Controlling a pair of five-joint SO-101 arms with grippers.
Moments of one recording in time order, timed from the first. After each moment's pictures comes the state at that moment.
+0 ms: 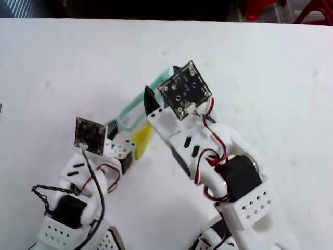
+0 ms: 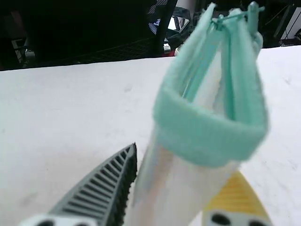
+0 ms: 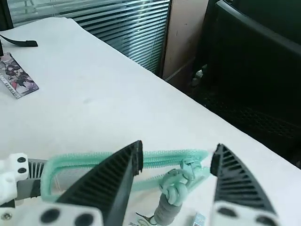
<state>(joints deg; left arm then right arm) 16.5 -90.1 79.4 38.4 7.9 -35.0 -48.4 22.0 53.5 13.5</state>
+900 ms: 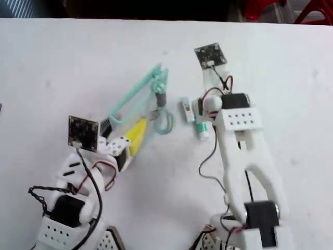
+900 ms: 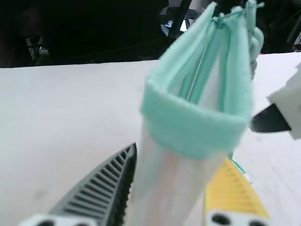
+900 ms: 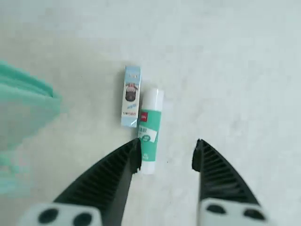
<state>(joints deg) 13.1 -90.1 79.4 38.4 8.9 -9.4 -12.1 20.9 61.1 13.5</state>
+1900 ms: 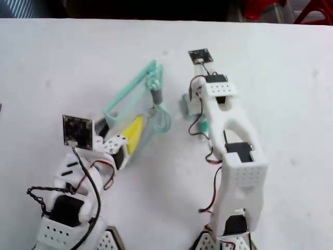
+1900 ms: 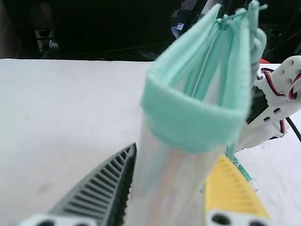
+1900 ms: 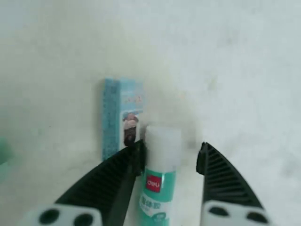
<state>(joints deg) 11.1 -90.1 79.4 38.4 11.2 -9.5 30.8 -6.9 61.2 8.7</state>
